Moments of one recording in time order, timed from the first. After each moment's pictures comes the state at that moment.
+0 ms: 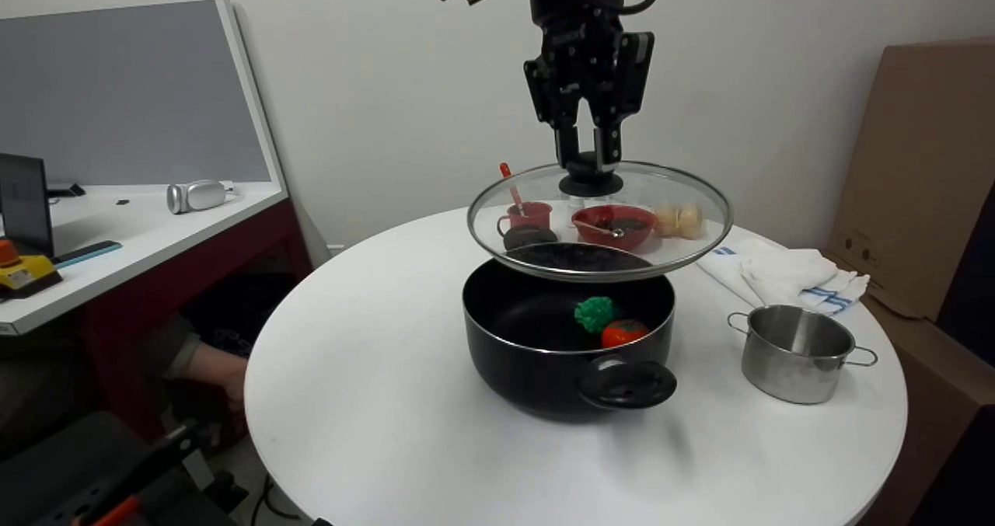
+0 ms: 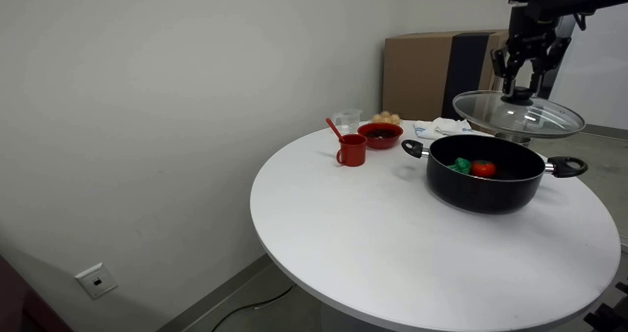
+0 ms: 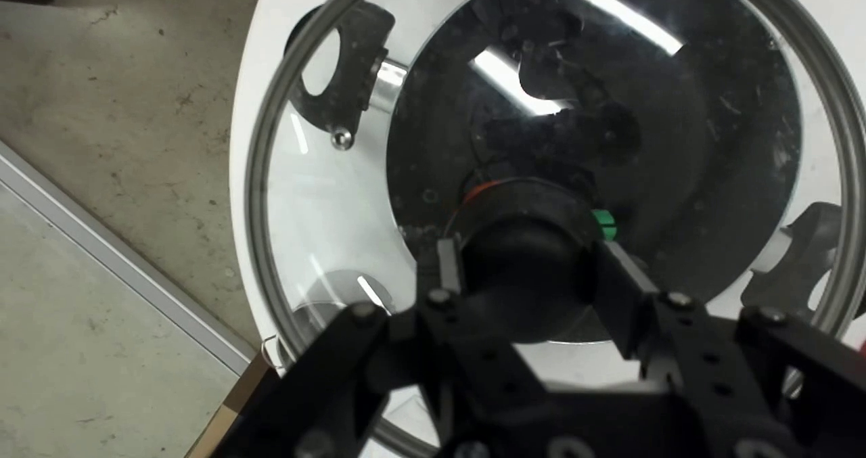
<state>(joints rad) -0.18 0.03 -0.18 -2.16 -0.18 2.20 0.20</state>
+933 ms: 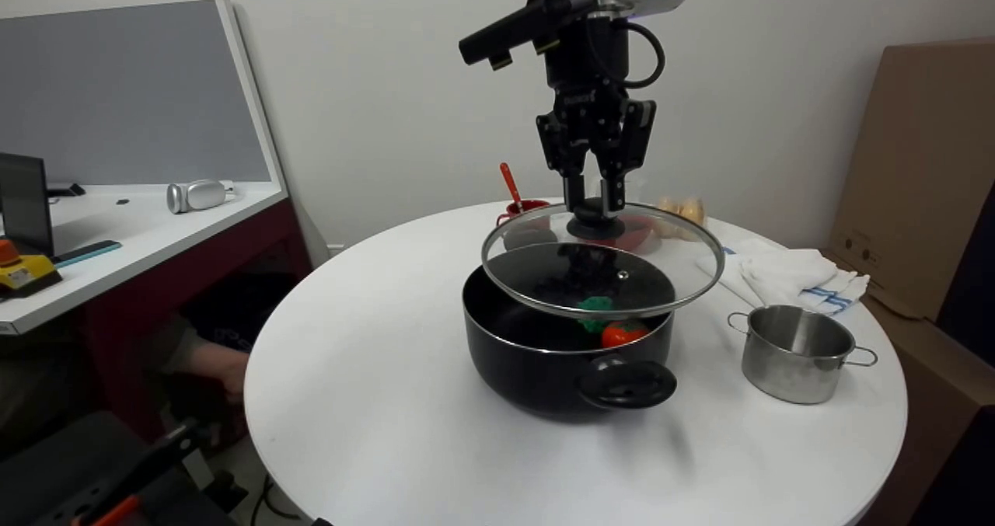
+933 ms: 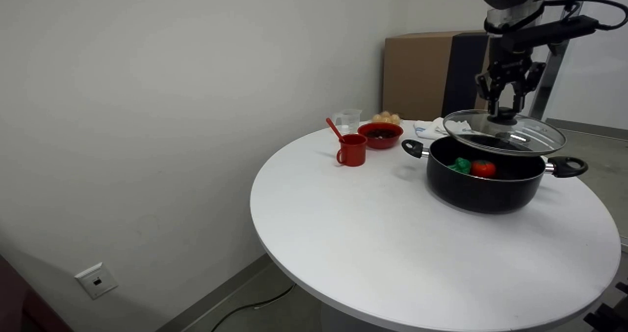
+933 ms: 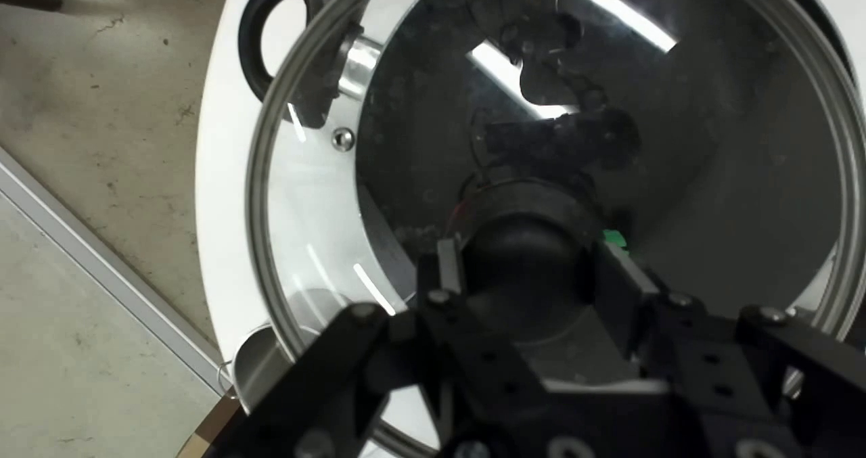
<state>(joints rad) -0.17 0.19 -0.17 -2.08 -0.18 2.21 0.20</state>
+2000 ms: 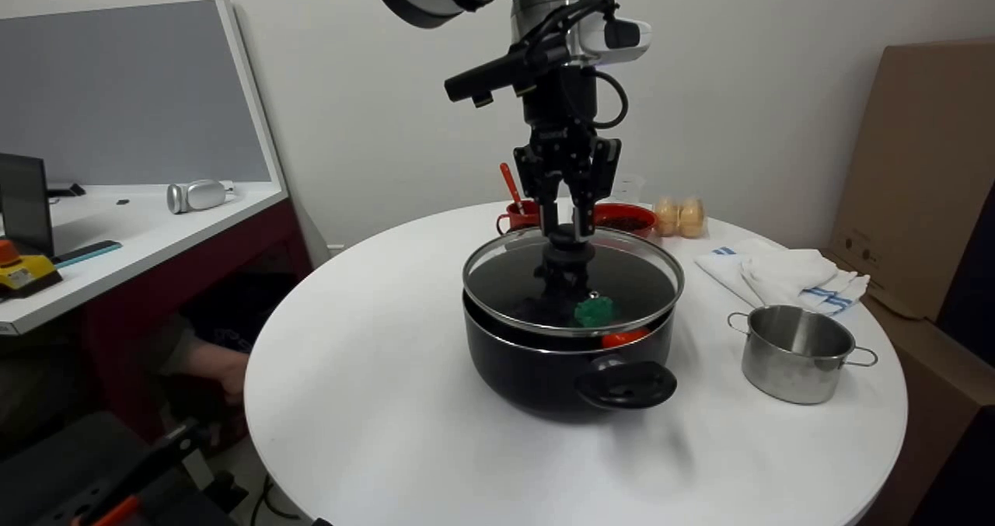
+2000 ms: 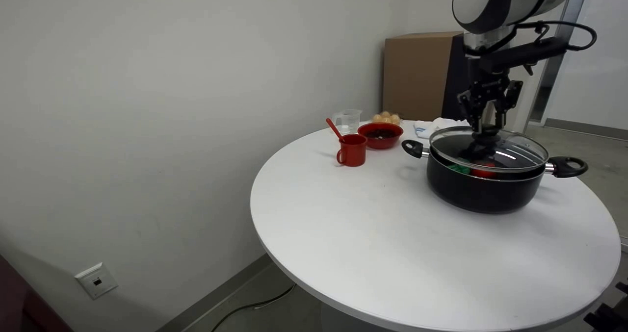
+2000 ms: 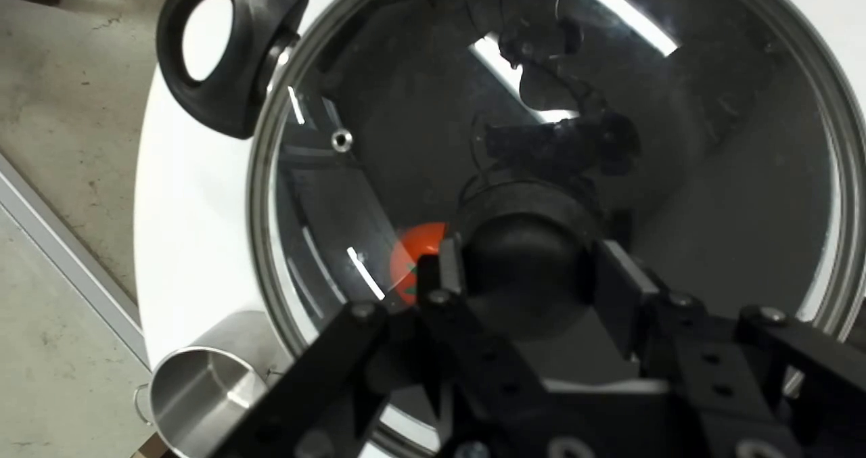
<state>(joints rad) -0.11 0.27 -0.16 -2.06 -0.18 2.21 0.21</state>
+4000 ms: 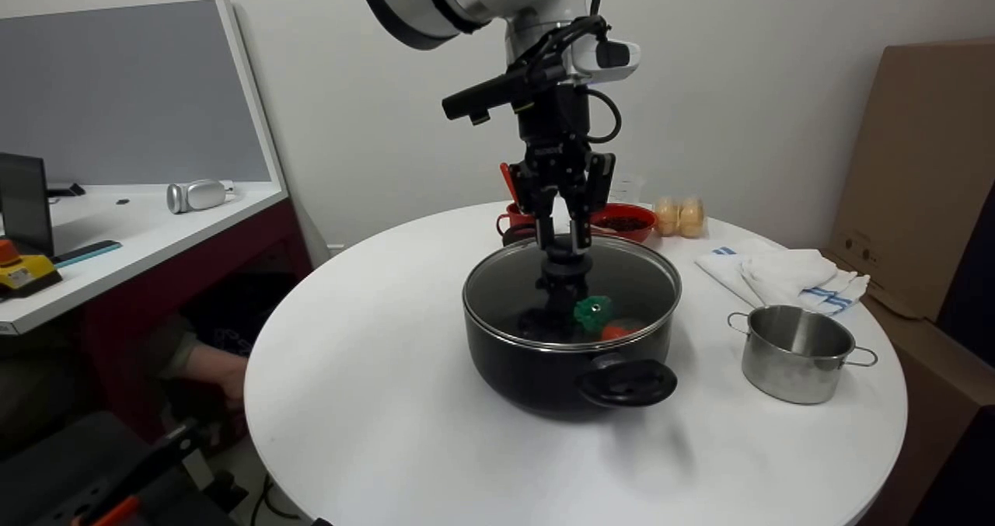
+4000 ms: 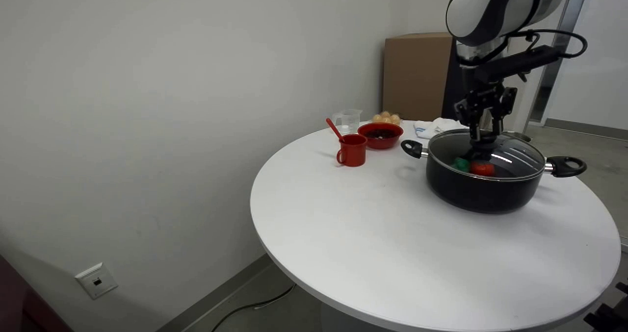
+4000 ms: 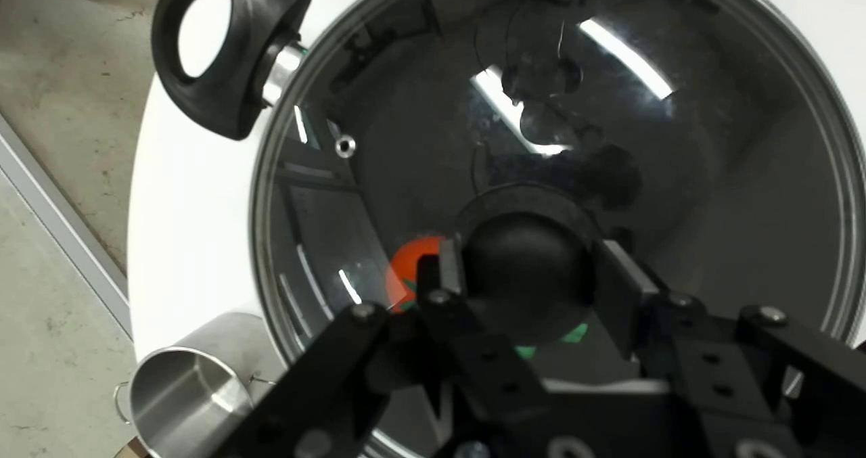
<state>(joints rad) -0.10 0.31 -0.16 -2.05 -0.22 2.22 0.21</state>
